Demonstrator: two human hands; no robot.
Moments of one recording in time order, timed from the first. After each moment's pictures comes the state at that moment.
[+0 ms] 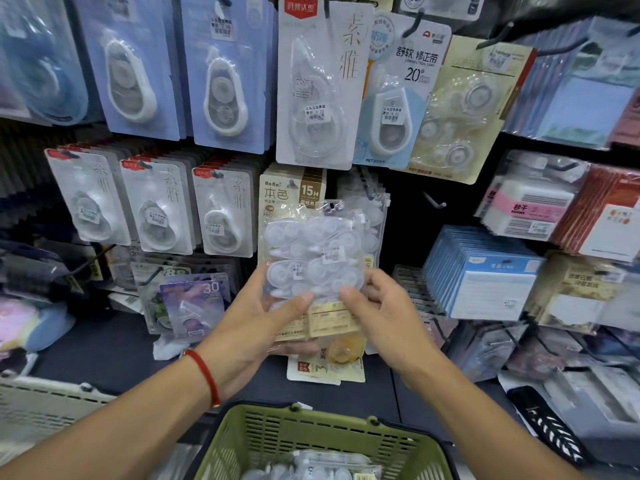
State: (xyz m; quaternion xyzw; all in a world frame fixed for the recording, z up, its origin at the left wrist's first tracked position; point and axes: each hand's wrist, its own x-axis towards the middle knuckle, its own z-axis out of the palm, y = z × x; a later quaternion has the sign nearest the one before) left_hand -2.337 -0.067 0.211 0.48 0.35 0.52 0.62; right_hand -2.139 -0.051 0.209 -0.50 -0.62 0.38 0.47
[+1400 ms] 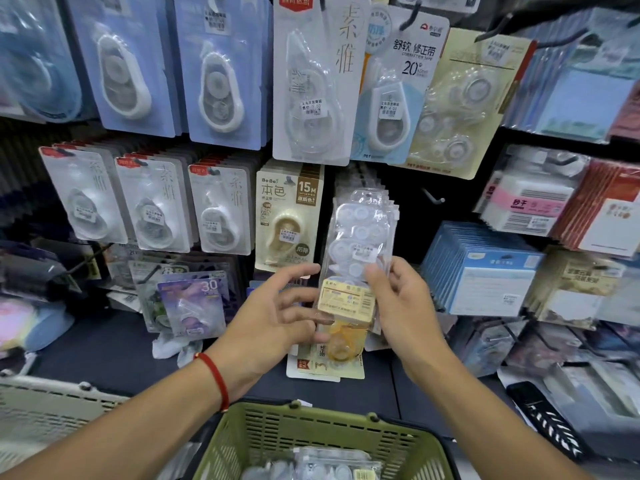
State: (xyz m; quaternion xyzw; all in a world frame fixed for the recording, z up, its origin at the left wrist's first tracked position) left_hand -2.330 -0.056 0.193 0.54 0.36 0.49 0.58; right_hand -2.132 -0.049 0.213 -0.49 -0.57 0.37 0.55
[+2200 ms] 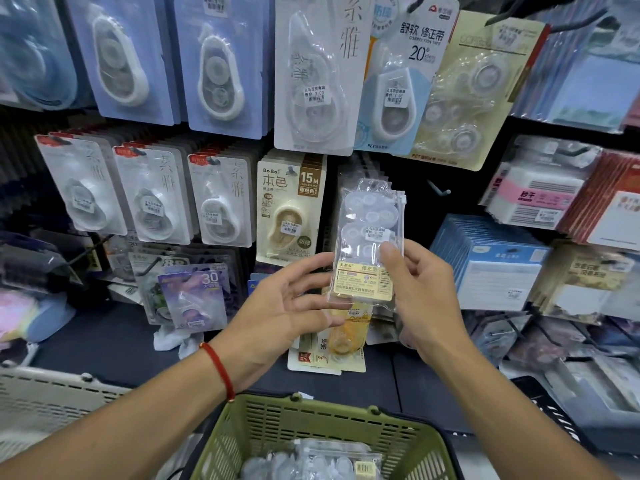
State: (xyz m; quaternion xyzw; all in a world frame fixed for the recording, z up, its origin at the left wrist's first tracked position) left_hand -2.324 -0.058 0.202 0.54 0.30 0.49 0.61; right_hand -2.123 -0.046 0.227 -0.48 -0.56 0.32 0.59
